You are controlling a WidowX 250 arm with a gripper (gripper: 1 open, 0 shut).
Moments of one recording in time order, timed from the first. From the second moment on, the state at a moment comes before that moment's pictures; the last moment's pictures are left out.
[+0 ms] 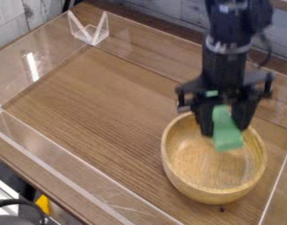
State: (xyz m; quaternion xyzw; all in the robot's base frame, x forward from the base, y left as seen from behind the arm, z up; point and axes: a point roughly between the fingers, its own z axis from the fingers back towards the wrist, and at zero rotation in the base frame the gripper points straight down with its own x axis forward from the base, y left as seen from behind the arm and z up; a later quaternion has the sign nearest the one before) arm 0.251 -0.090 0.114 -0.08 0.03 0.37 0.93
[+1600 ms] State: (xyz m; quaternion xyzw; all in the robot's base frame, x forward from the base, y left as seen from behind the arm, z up) arm 0.213 0.029 0.148 -0.04 0.01 0.41 0.91
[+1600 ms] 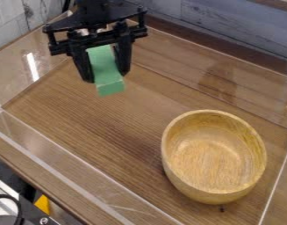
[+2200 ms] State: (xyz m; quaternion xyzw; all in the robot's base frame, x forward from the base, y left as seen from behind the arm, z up) arm 0.220 0.018 0.112 -0.03 0.00 0.38 0.92
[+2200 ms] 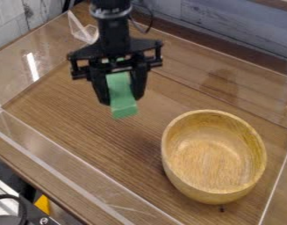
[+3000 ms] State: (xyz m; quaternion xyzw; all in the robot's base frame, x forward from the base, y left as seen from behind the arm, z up) arm 0.221 0.046 0.034 -0.02 -0.02 0.32 0.95
